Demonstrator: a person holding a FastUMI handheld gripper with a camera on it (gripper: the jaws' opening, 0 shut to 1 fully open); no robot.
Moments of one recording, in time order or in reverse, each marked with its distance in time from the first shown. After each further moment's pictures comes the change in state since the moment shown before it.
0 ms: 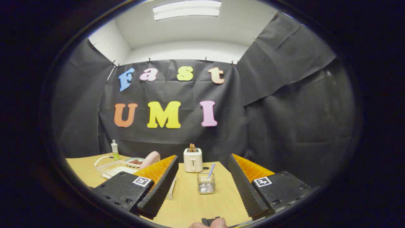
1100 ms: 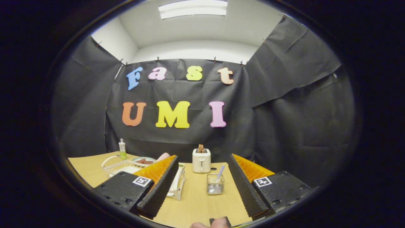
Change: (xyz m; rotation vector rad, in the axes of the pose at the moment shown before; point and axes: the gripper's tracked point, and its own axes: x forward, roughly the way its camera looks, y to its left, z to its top) arm 0.004 0.032 0.007 -0.017 0.021 0.057
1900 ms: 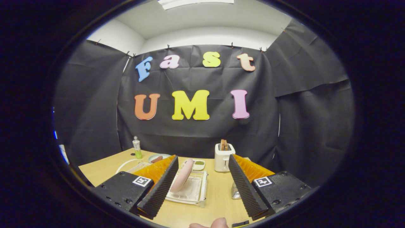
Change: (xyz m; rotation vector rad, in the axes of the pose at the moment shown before) arm 0.090 0.091 0.044 -0.009 0.179 0.150
